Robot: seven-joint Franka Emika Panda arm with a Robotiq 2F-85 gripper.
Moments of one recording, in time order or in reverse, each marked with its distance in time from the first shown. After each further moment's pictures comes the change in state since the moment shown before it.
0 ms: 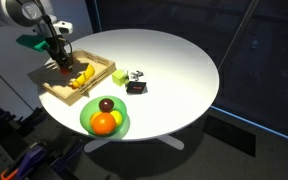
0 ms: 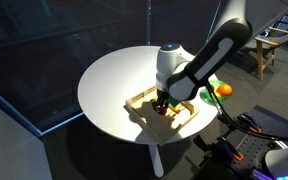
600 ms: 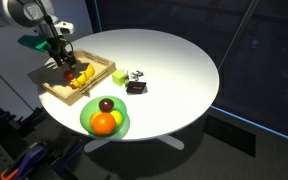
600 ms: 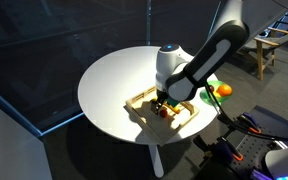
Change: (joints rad) arm 0.012 0.010 -0.015 0.011 0.000 0.000 0.000
